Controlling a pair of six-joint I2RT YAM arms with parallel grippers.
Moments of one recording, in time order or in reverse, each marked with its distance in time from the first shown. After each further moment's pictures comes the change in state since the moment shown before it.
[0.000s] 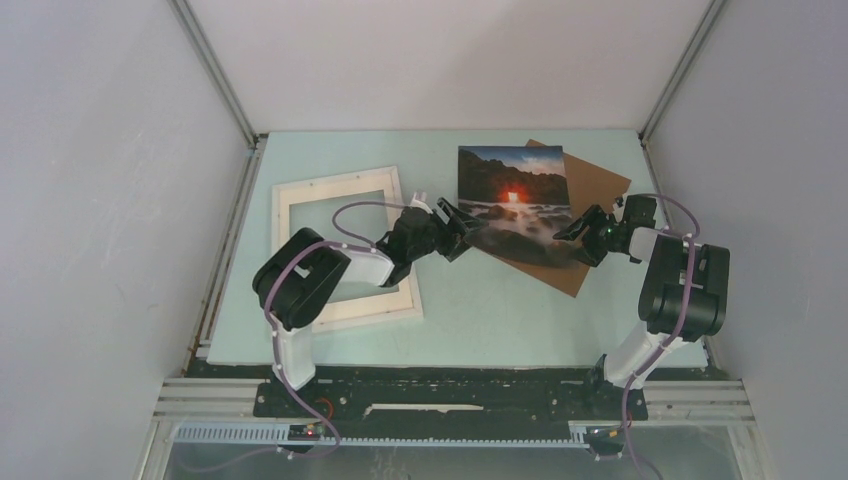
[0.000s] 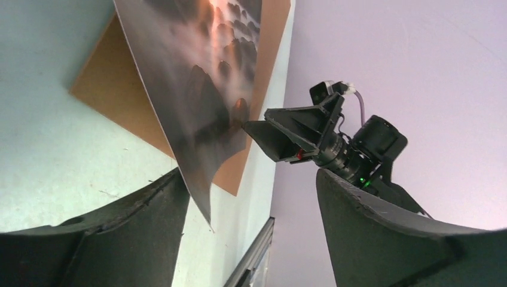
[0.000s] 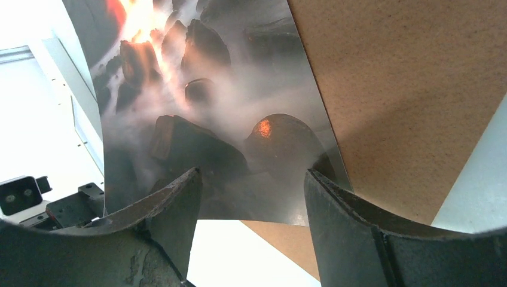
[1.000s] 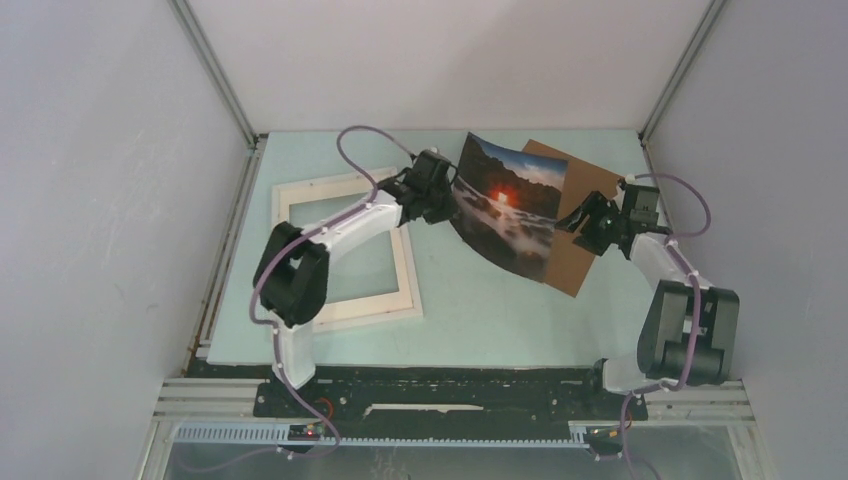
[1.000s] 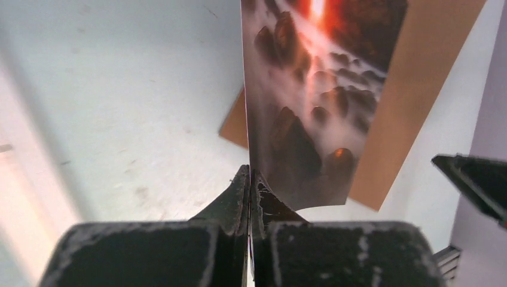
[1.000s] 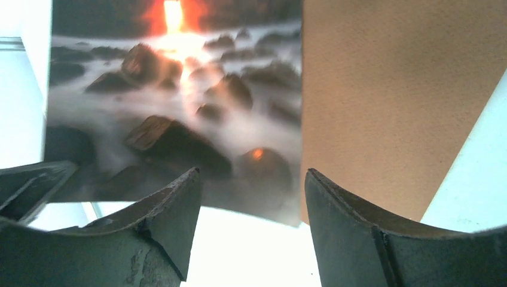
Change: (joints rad) left arm 0.037 0.048 0.601 -1.044 -0.213 0.544; right arm 0.084 -0.250 -0.002 -0.101 0.131 -0.040
